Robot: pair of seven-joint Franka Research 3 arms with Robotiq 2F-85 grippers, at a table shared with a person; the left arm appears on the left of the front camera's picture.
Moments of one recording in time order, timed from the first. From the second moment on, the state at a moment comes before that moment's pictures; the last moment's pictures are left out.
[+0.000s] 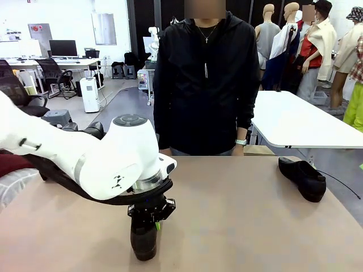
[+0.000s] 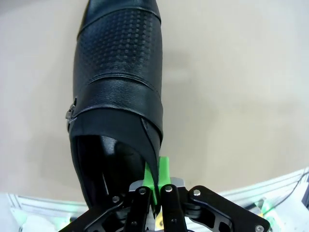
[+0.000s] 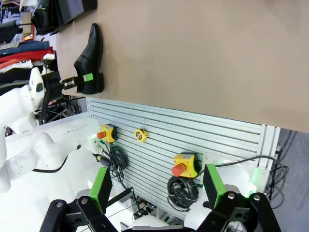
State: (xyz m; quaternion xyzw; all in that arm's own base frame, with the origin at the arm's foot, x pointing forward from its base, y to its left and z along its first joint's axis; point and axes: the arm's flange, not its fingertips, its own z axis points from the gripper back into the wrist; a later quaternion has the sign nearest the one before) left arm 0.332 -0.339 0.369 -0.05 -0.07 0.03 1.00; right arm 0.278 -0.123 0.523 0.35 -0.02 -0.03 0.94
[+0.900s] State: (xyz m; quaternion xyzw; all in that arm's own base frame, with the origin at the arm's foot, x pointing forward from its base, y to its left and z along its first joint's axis) left arm 0.221 -0.254 0.499 -0.03 -0.17 0.01 0.98; right arm 0.278 -0.123 0.523 0.35 -0.02 -0.03 0.94
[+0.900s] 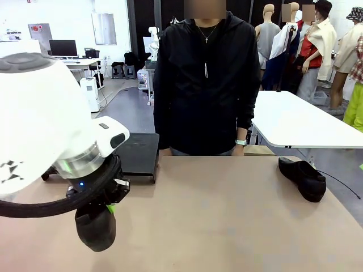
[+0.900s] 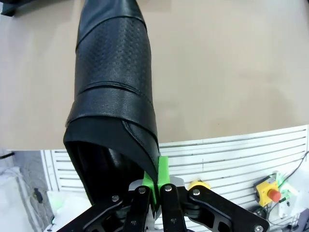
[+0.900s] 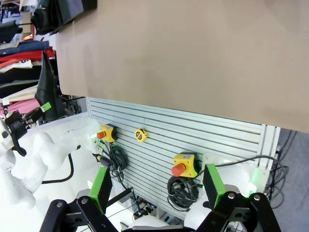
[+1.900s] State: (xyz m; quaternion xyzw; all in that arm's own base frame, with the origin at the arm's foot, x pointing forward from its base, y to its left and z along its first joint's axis) left arm 0.493 -0.203 0.521 0.01 -0.25 -0.07 0.97; right arm 0.278 -0.123 0.523 0.35 -0.02 -0.03 0.94
